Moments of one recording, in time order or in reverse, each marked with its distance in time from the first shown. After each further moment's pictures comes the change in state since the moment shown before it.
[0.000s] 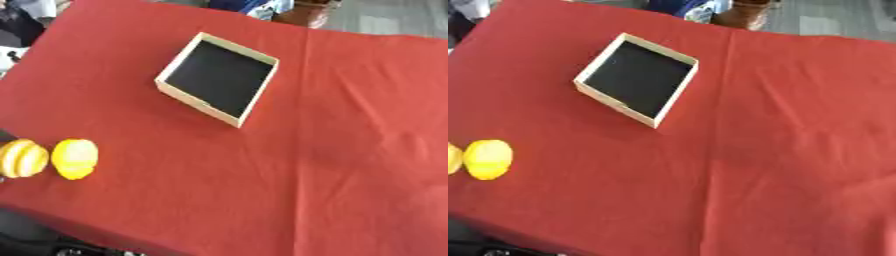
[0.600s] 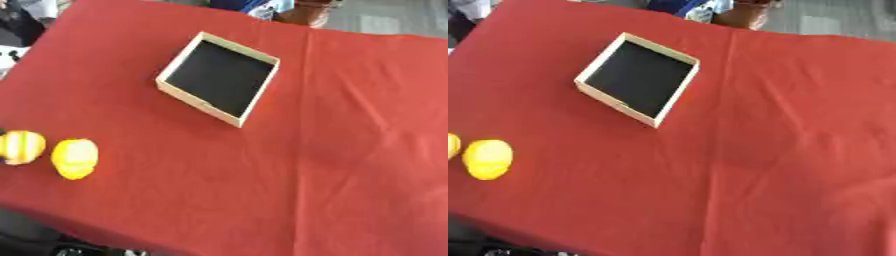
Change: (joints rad) left arm -0.005 -0.009 0.007 -0.071 -0.069 0.049 0.326; right arm 0.000 0.001 0.000 0.000 -0.006 0.004 0.005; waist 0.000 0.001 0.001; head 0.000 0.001
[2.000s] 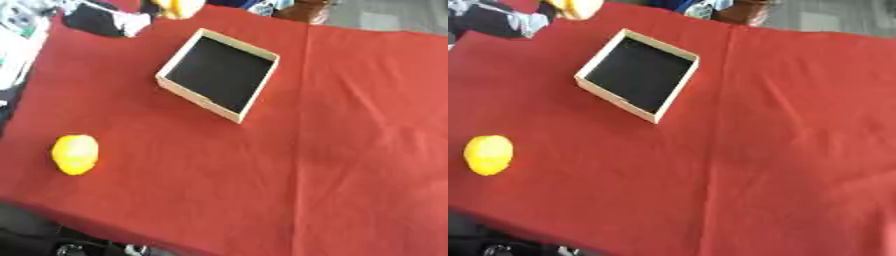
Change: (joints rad) left arm -0.835 -0.392 -0.270 0.128 0.185 -0.060 -0.294; right arm -0.029 0.001 0.024 0.000 -0.024 -0.008 0.014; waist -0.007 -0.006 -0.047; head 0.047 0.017
